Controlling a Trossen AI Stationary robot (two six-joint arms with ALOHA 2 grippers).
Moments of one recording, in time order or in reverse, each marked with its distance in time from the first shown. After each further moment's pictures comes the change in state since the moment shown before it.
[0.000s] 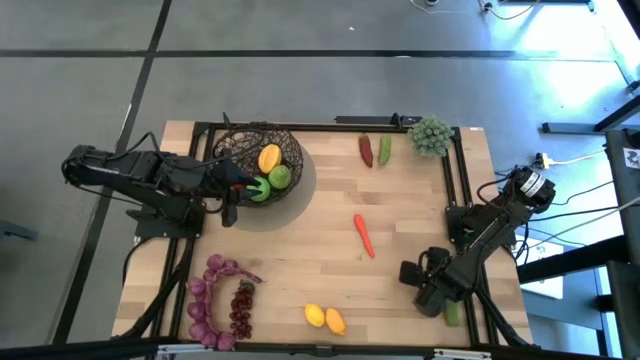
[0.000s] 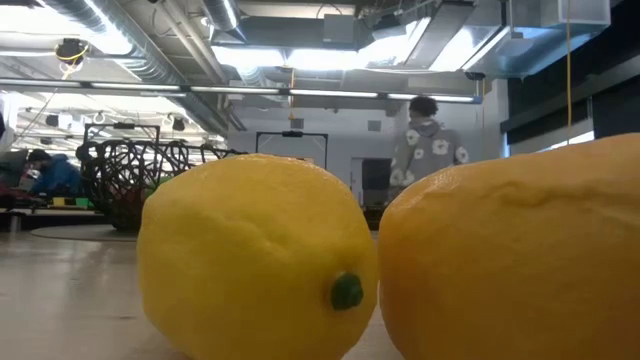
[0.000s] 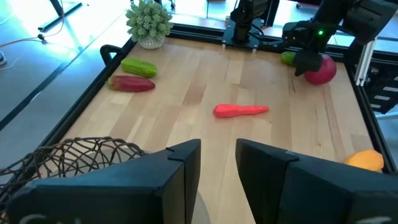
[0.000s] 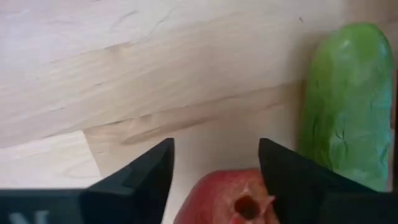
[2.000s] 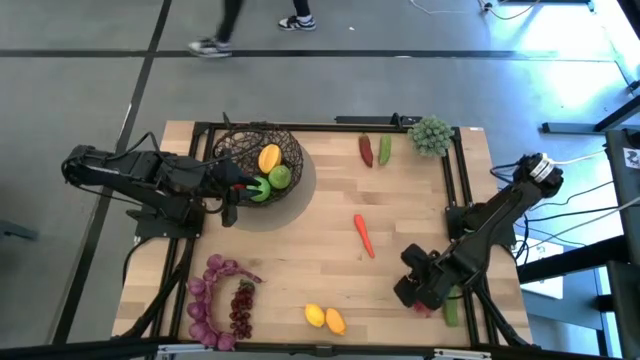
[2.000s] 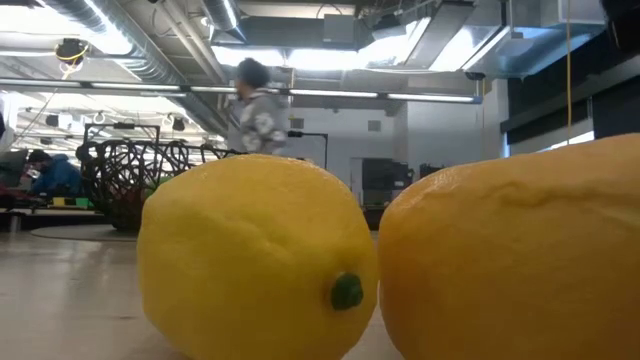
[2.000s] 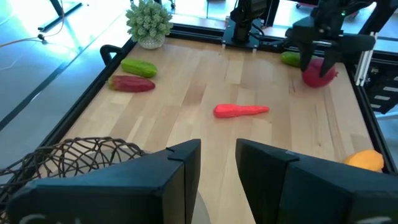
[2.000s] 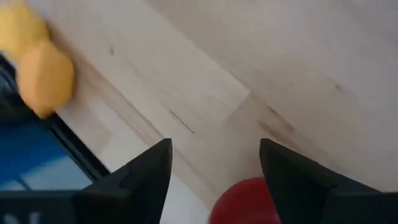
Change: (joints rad) left arm 0.000 0.000 0.000 0.000 0.000 0.000; right arm -0.061 -0.171 0.002 0.197 0.209 -0.968
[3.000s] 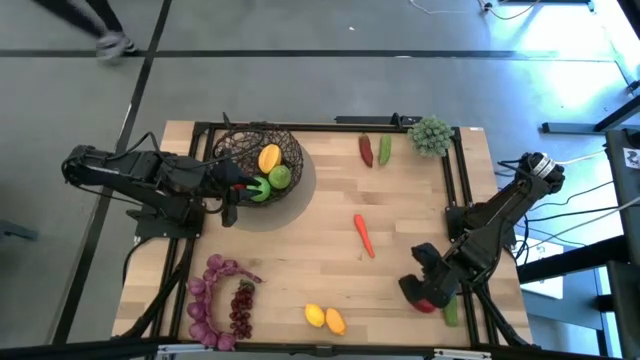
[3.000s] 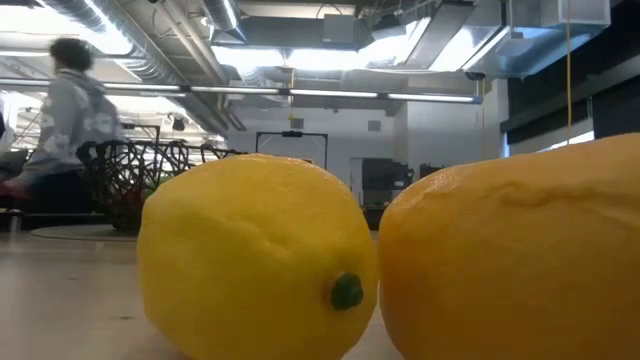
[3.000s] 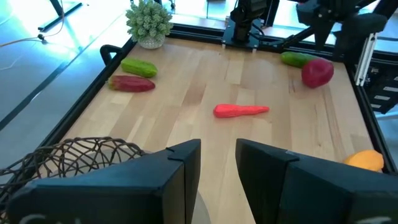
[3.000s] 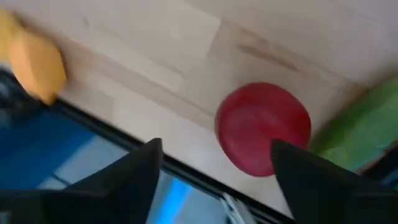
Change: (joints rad) left arm 0.000 0.000 0.000 0.000 0.000 0.000; right arm 0.000 -0.028 0.155 -0.218 -0.229 0.262
